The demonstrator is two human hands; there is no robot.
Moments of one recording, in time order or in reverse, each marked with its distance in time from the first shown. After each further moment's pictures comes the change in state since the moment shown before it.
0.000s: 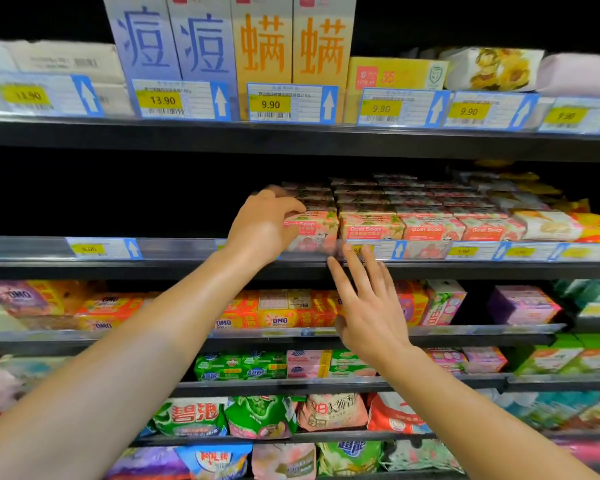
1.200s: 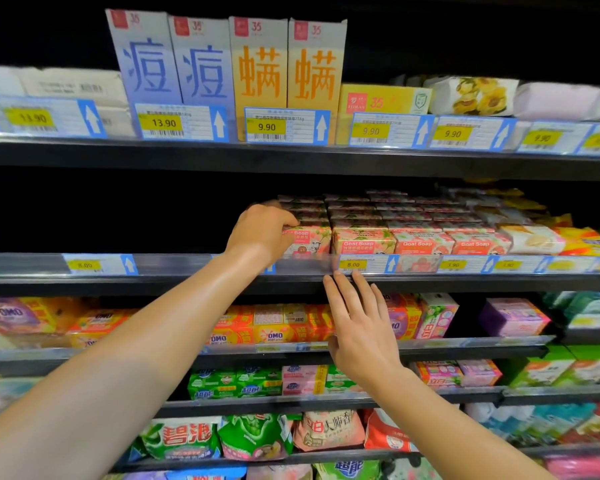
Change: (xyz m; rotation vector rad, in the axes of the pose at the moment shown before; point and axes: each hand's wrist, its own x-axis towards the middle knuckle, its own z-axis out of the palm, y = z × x) left_hand 0.013 0.010 -0.005 0.020 -0.036 -0.061; right_hand -0.008 -0.009 0.003 0.027 -0.029 0.040
